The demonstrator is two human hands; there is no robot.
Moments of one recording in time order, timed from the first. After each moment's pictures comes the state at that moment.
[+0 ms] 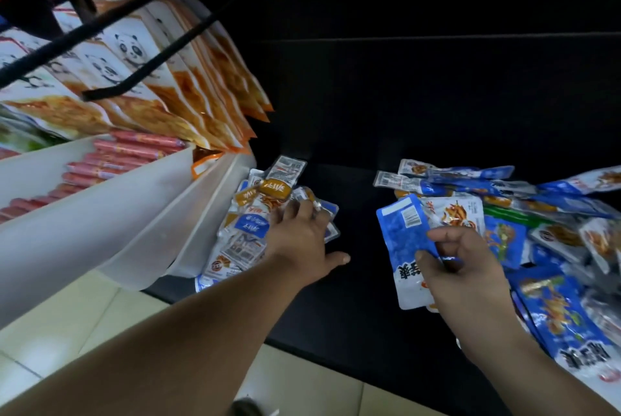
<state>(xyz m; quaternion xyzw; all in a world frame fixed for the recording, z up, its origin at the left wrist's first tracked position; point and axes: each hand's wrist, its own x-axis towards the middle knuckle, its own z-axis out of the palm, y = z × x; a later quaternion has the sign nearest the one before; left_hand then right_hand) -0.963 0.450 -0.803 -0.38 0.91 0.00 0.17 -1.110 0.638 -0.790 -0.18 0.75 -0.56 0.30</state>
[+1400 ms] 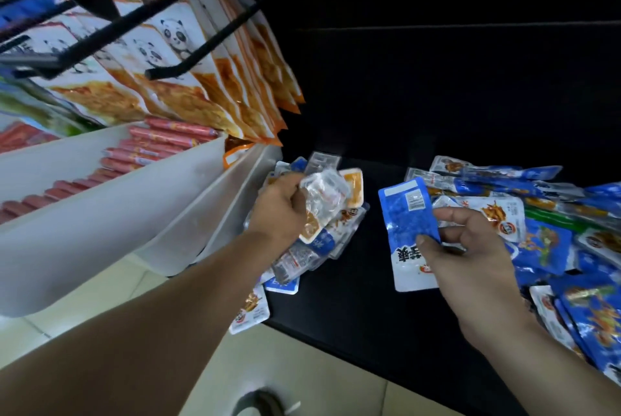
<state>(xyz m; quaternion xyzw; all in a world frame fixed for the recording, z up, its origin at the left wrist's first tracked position) -0.909 0.391 -0.803 -0.48 0.80 0.30 -0.19 -1.087 0.603 -0.772 -0.17 0.72 -0.58 0.34</state>
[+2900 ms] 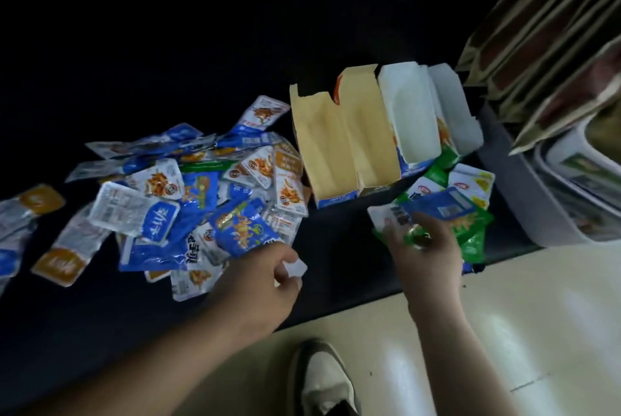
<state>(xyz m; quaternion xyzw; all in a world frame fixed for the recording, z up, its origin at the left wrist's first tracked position) -1.127 0.737 -0.773 -0.26 0.85 0.43 0.14 -1.253 0.934 -0.796 0.13 0.88 -0.46 0.04</state>
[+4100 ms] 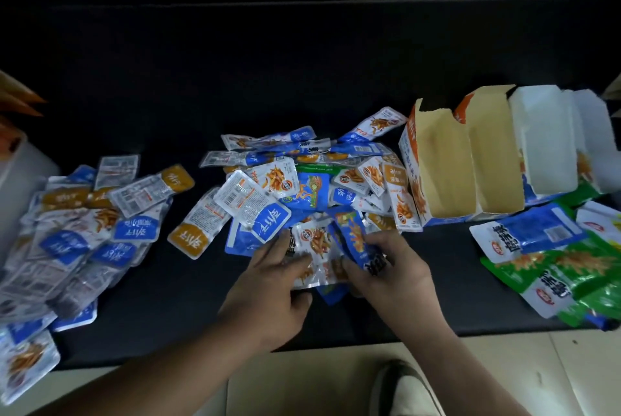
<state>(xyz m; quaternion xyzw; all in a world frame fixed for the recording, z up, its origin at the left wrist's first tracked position) -1.041 0.635 -0.799 -0.24 0.92 0.29 0.13 -1.175 0.801 -0.826 -0.18 0.87 -0.43 0.18</state>
